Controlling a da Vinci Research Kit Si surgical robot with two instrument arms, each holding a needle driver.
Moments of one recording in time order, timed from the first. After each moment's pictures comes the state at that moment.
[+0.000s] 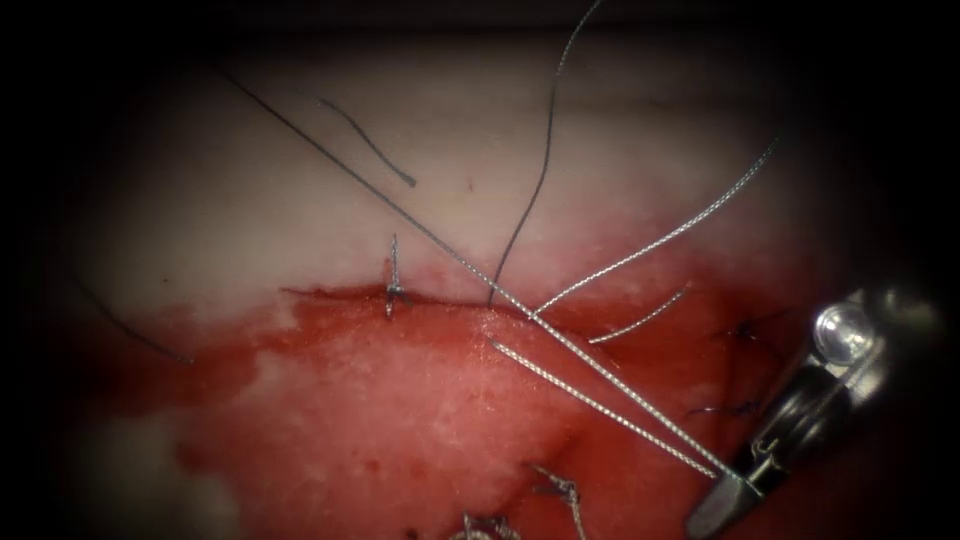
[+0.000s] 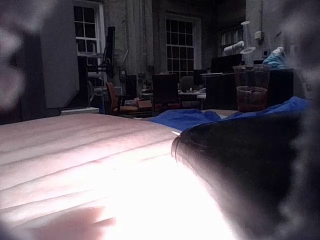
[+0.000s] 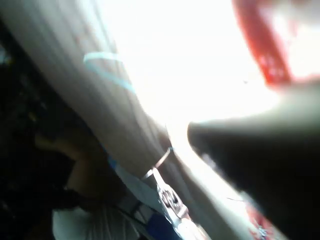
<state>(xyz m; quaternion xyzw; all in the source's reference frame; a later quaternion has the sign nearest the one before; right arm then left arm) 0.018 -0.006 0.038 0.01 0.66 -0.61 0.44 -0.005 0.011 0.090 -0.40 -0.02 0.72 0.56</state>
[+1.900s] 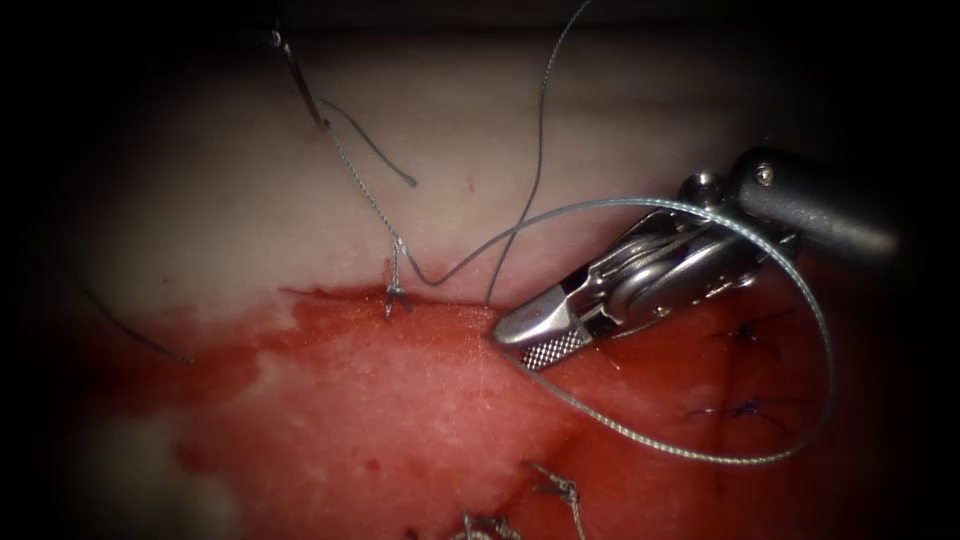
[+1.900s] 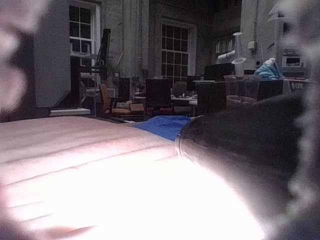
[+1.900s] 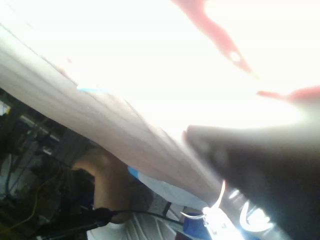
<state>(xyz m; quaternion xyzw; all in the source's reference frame) 0.031 0.002 0.042 -0.08 0.67 -0.50 0.55 -0.012 0.008 0.084 -0.59 -0.41 0.50 0.48</state>
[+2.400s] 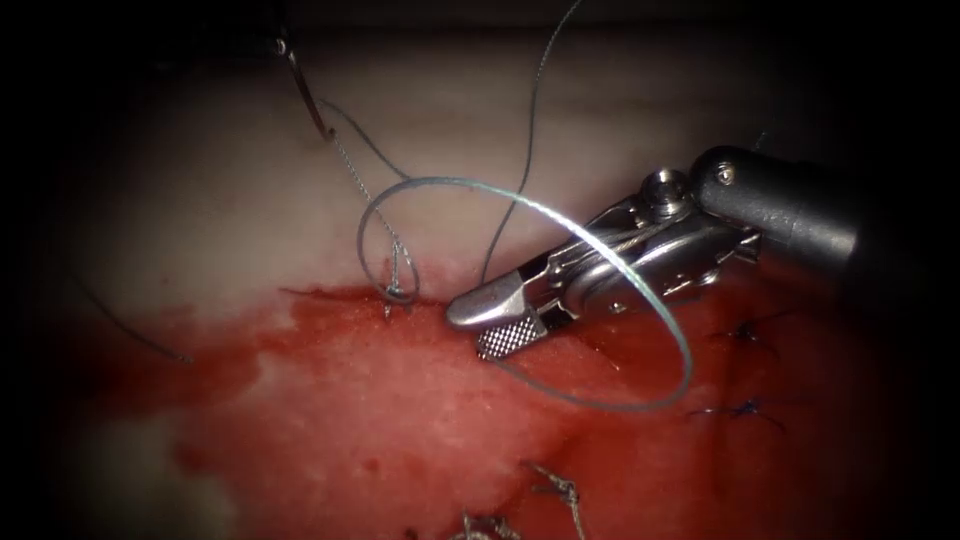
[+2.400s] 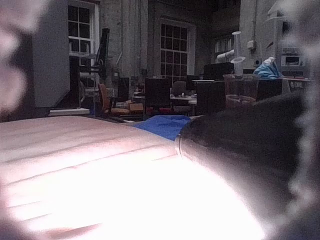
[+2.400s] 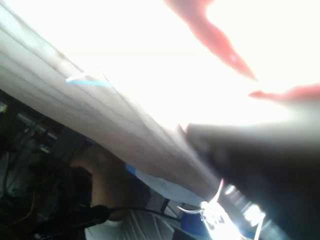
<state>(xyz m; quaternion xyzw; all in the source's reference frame) 0.034 0.001 0.043 -0.12 0.65 -0.52 0.54 -0.012 0.008 0.084 -0.58 -0.43 0.50 0.47</state>
